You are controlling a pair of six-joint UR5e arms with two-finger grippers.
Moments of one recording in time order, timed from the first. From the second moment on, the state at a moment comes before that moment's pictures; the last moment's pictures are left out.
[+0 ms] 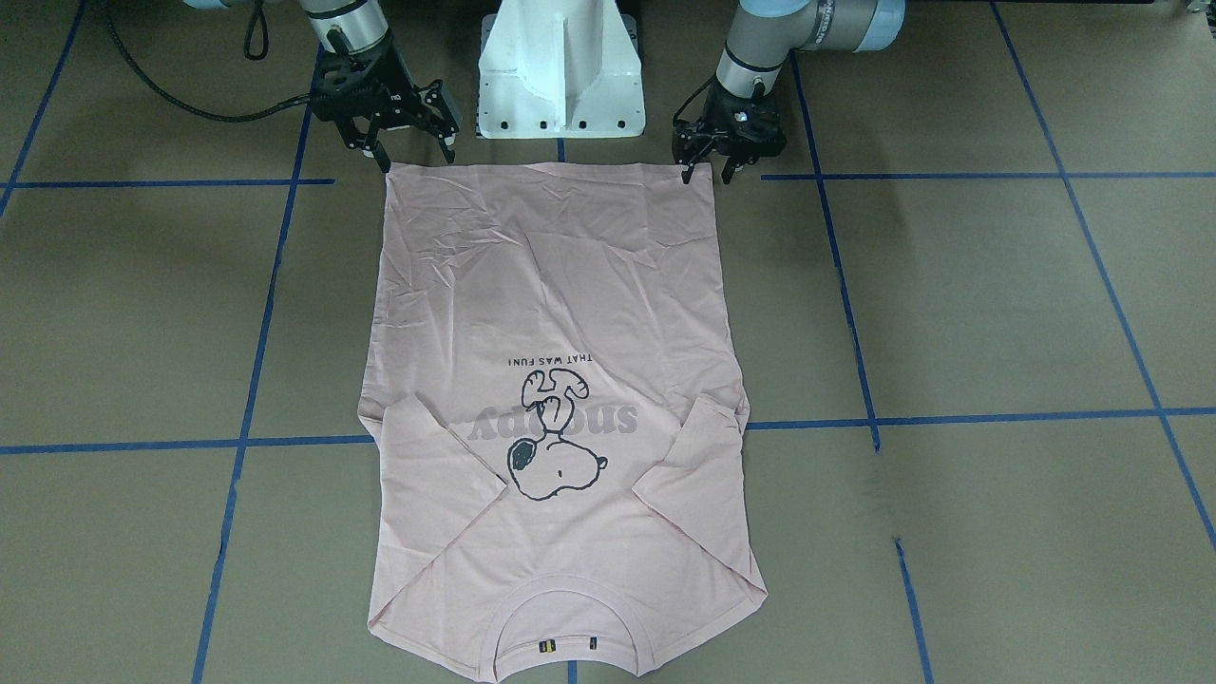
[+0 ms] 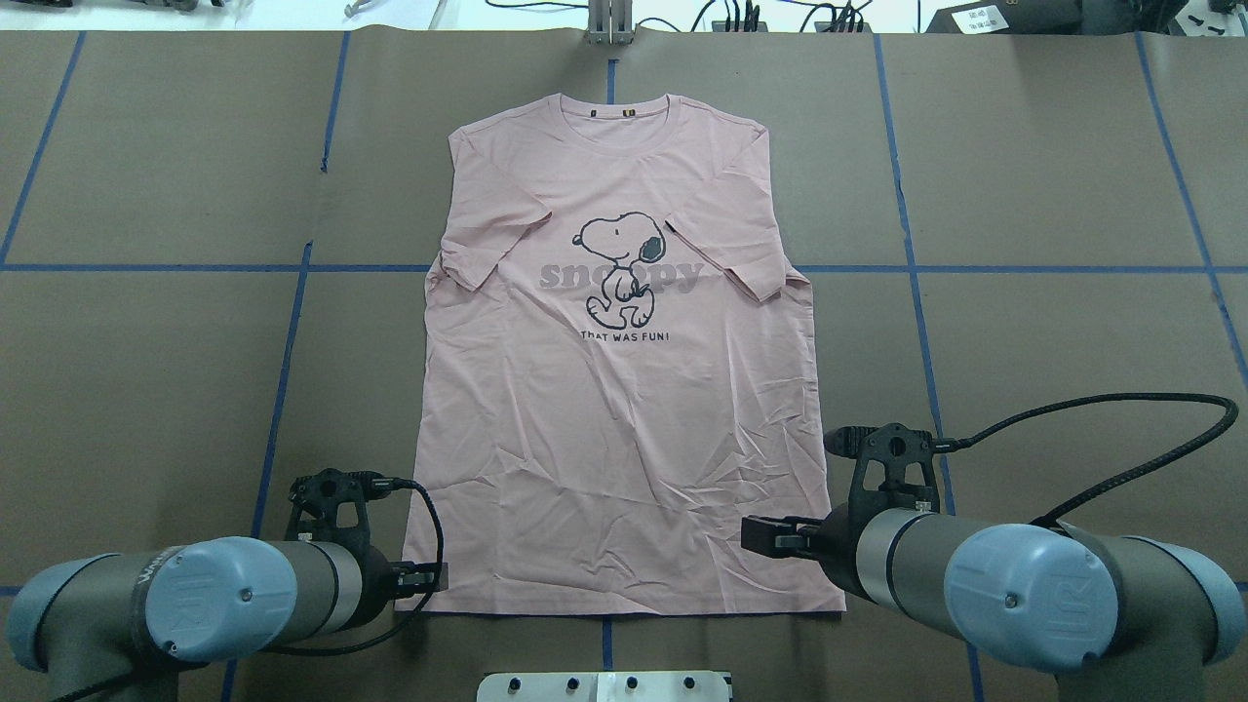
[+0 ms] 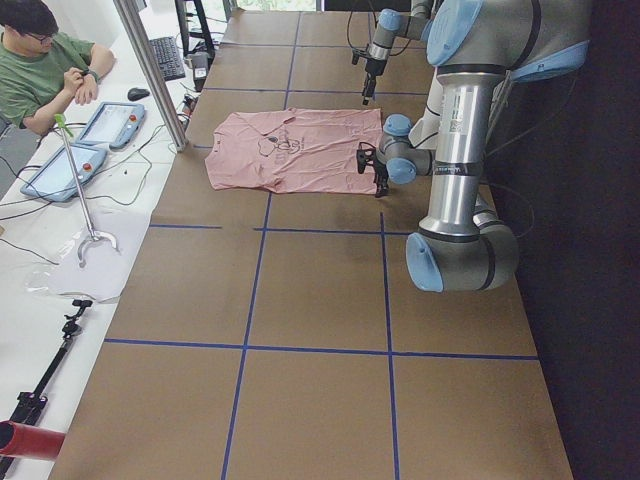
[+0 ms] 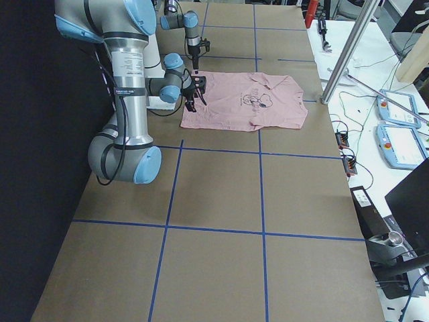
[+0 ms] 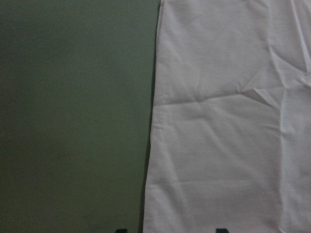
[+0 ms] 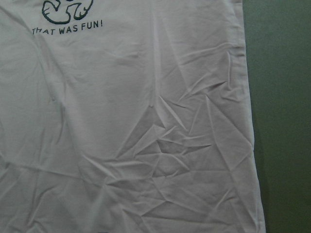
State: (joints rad) left arm -0.17 -1.71 -2.00 -1.91 -1.61 -1.53; right arm 0.18 -1.48 2.19 -1.28 1.48 1.49
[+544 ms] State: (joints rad) left arm -0.16 -1.72 -2.00 -1.91 -1.61 -1.53; right arm 0.18 -1.48 2.19 -1.28 1.48 1.49
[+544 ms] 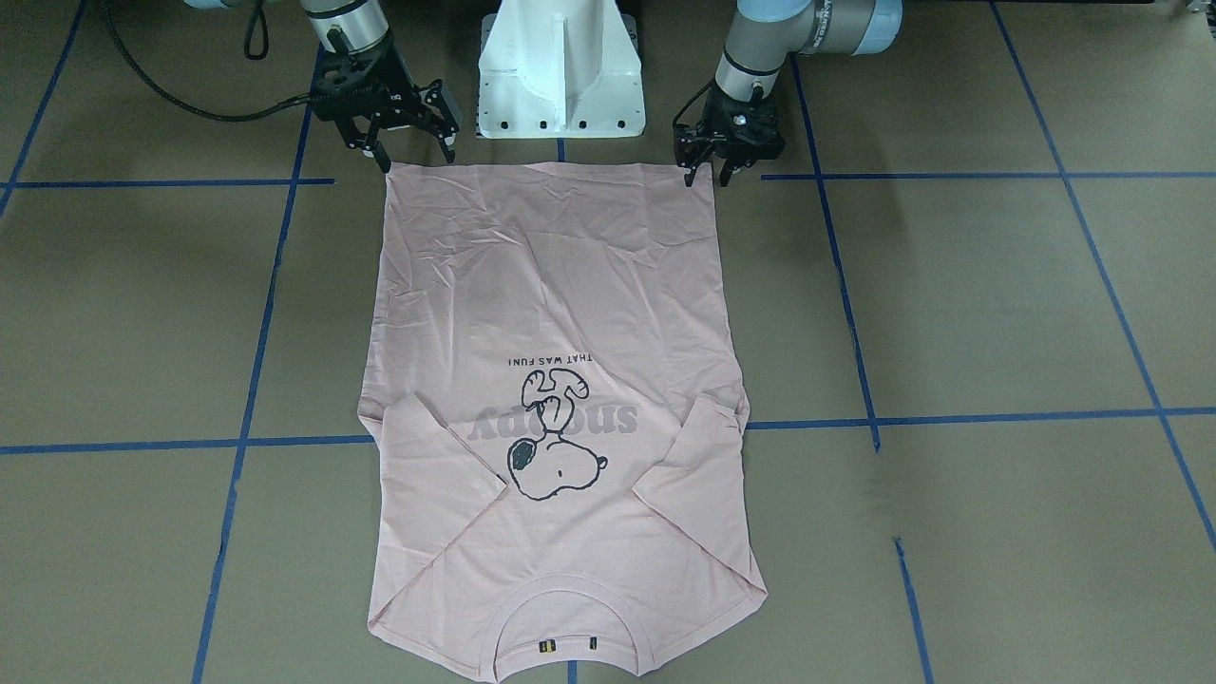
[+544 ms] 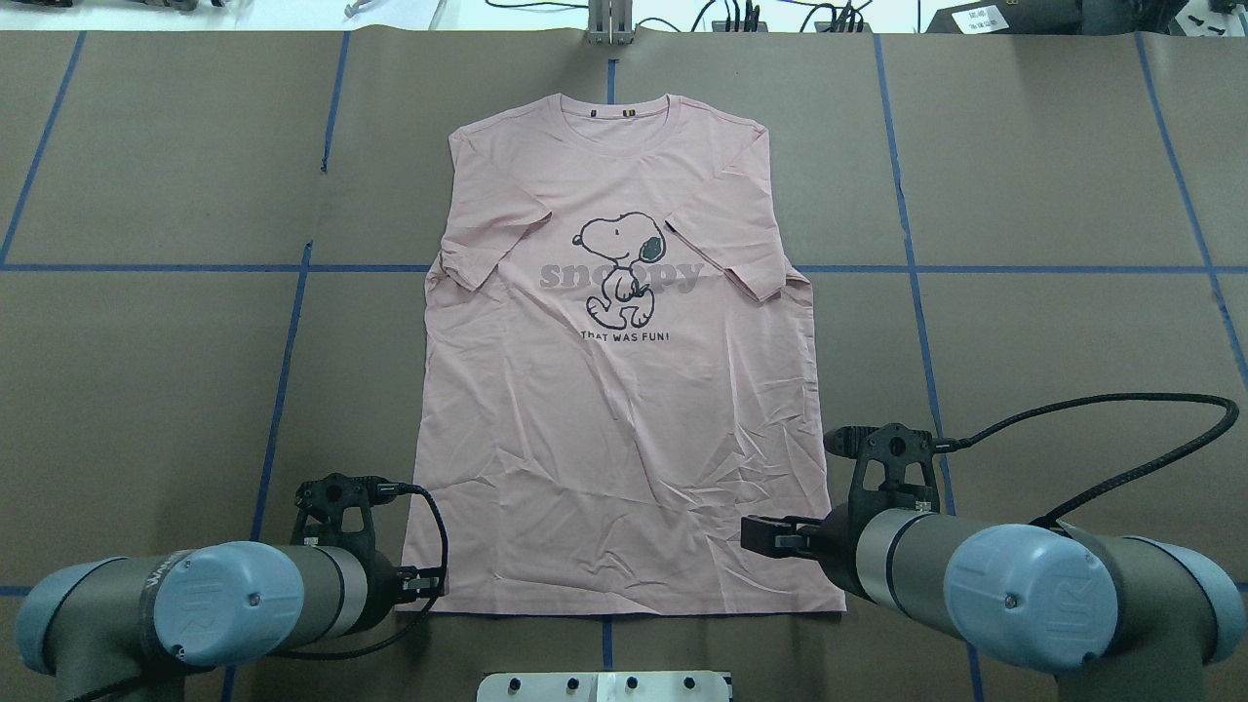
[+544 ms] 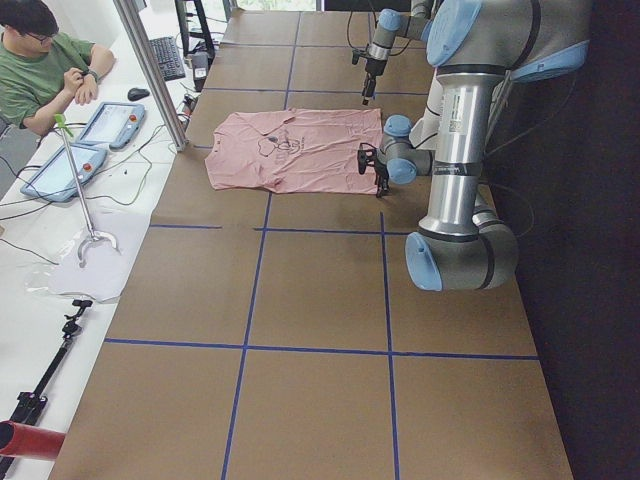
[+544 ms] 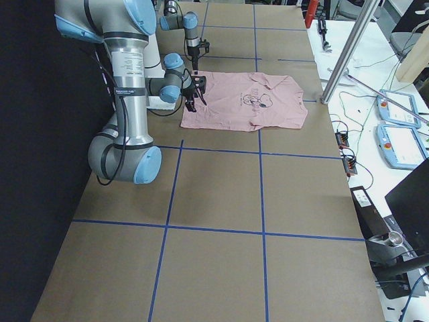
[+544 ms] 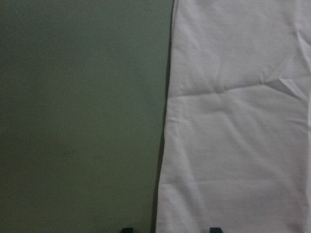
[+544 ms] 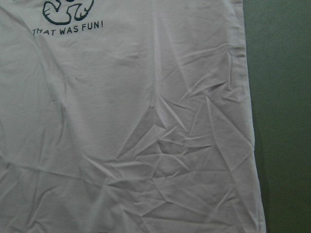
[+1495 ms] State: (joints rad) left arm -0.14 -1.72 -2.02 -1.91 -1.61 -1.53; right arm 0.18 -1.48 2.18 -1.28 1.47 1.49
